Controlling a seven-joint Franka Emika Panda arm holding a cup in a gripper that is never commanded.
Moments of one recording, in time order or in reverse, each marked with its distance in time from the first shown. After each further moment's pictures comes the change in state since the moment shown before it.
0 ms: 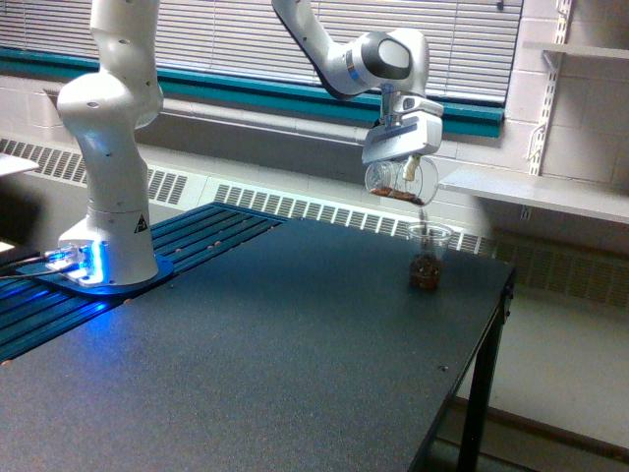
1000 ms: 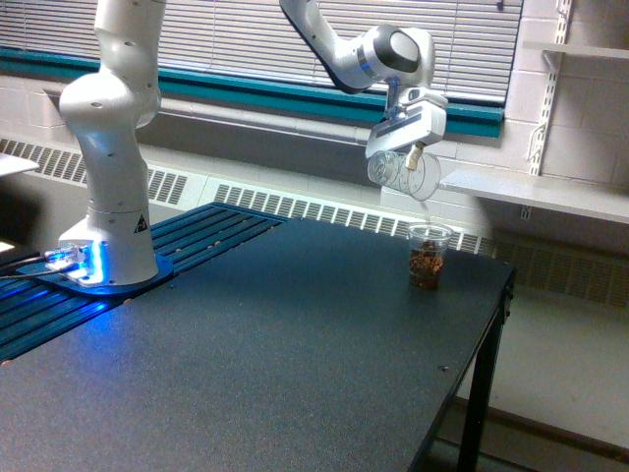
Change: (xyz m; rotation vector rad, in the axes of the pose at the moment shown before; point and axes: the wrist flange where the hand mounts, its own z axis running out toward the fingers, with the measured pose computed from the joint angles) arm 0.008 -0.019 -0.016 -0.119 -0.021 0.005
